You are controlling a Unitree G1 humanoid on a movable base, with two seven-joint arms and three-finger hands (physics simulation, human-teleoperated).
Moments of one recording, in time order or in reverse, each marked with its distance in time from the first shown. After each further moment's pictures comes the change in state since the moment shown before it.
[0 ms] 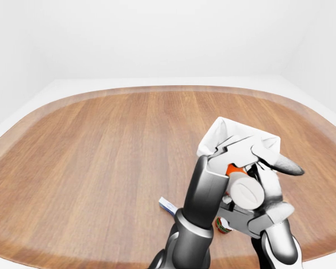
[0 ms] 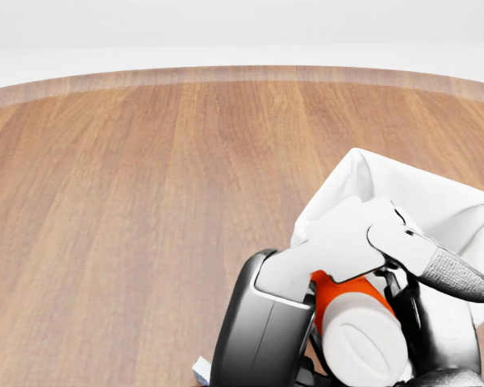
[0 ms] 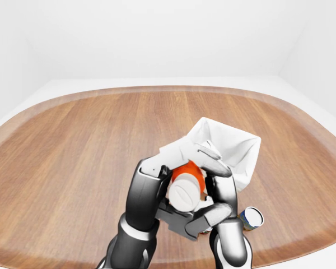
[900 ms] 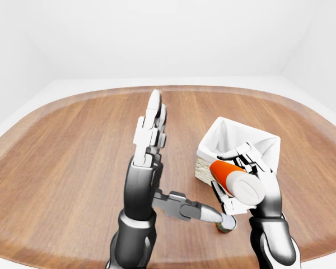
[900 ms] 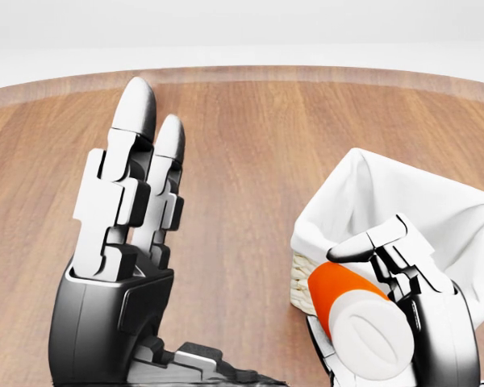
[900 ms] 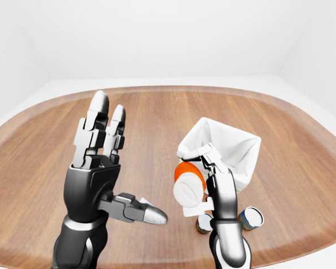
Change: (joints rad) left arm 0.109 0.167 0.294 -0.223 -0.191 0.000 -0.091; right arm 0.019 -0.003 0.005 0.016 -0.019 0.000 -0.041
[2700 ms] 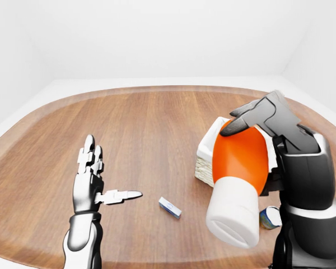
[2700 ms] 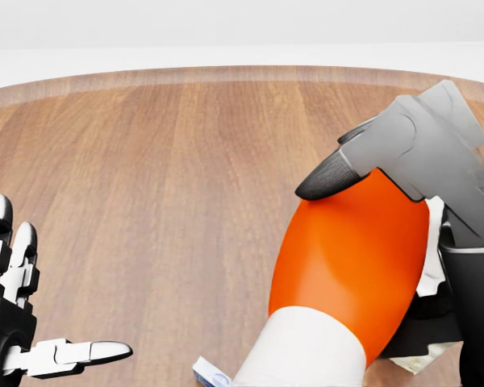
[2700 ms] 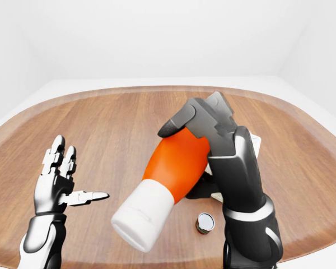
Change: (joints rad) left arm 0.140 0.022 0.705 0.346 -0.247 -0.050 -0.202; right arm -0.418 -0.049 -0.096 -0.241 -0.420 0.000 0.272
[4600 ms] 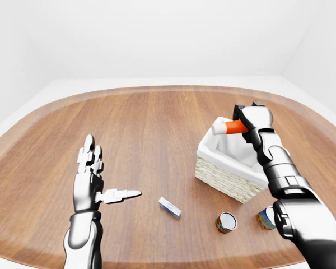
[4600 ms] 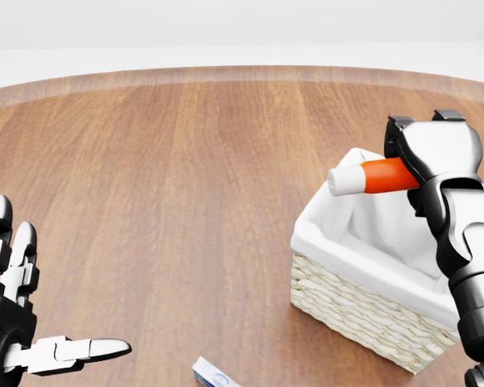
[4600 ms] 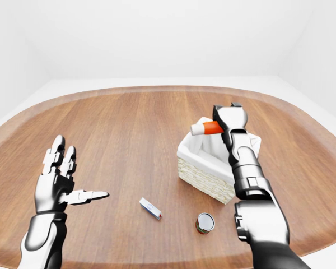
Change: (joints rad) left arm -0.015 0.005 0.007 0.030 -0.006 -0.014 0.004; right arm -0.755 -0.375 -0.042 1.868 -0.722 -0.116 -0.390
